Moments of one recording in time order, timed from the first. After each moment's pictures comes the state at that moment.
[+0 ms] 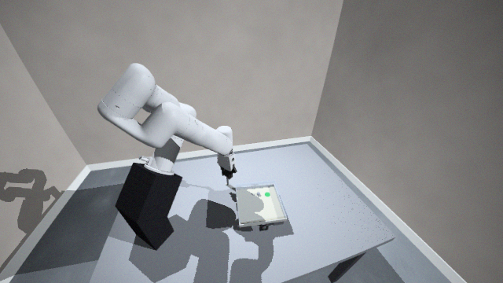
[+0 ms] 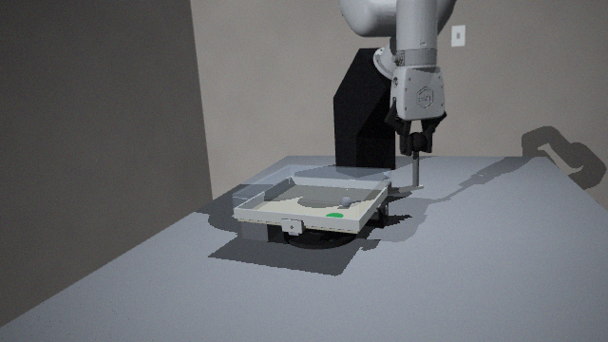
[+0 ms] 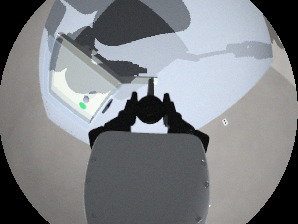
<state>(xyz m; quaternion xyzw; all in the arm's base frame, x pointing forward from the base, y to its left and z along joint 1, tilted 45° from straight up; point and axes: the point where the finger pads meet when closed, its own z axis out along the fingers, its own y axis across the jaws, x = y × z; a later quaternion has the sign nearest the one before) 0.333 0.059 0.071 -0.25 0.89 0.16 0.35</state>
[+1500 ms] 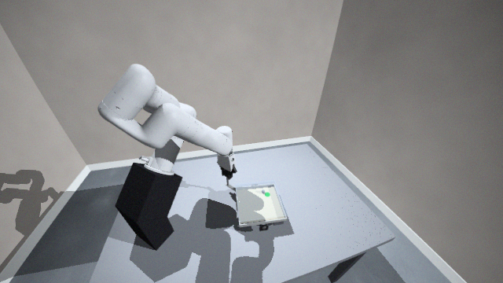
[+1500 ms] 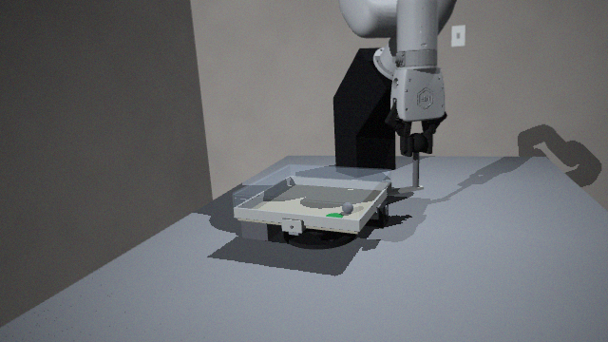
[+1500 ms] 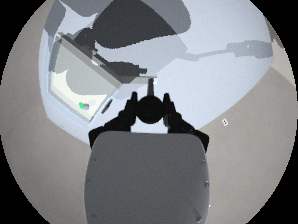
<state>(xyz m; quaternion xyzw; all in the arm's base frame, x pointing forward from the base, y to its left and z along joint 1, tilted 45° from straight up) 0.333 0.060 0.070 -0.26 0.89 0.16 0.35</state>
